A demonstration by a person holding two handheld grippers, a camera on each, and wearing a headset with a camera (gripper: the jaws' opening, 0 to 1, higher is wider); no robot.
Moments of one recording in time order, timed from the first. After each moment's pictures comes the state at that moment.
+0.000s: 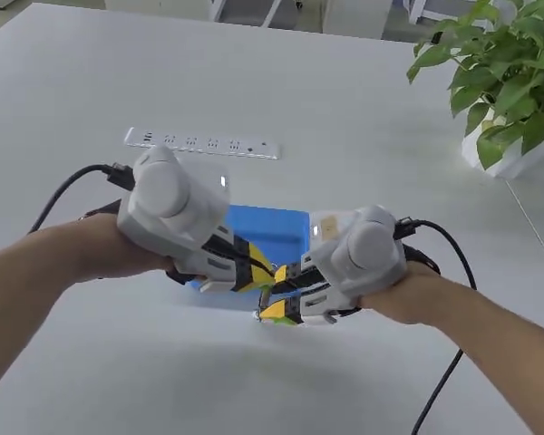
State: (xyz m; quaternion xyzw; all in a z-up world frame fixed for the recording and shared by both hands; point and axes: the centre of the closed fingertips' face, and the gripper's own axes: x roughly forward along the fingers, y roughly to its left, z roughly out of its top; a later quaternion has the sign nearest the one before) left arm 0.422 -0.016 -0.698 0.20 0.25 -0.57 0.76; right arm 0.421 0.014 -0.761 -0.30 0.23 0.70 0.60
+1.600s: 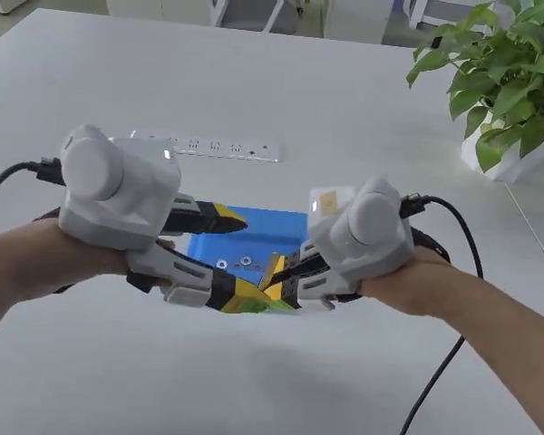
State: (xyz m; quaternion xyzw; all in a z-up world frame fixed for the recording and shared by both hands) left arm 0.414 0.012 -0.654 0.10 0.22 -0.52 0.82; right arm 0.414 0.020 -0.712 -0.29 0.24 0.69 0.62
